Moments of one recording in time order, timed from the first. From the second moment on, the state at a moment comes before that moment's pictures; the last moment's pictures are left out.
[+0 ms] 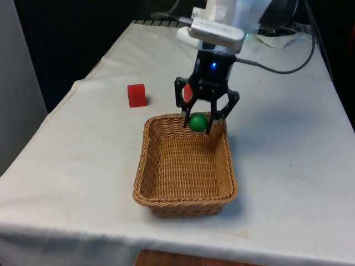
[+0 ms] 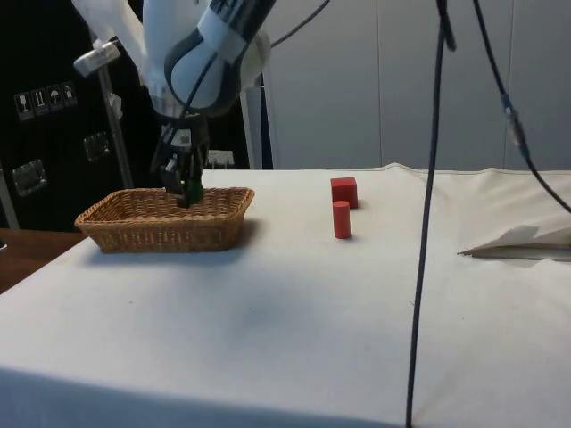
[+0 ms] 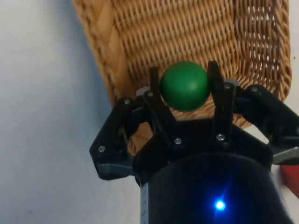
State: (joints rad) arm 0.46 0.65 -0.52 -1.83 0.13 2.63 -0.06
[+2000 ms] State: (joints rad) arm 0.44 0.87 -0.57 -1.61 0.30 2.63 -0.17
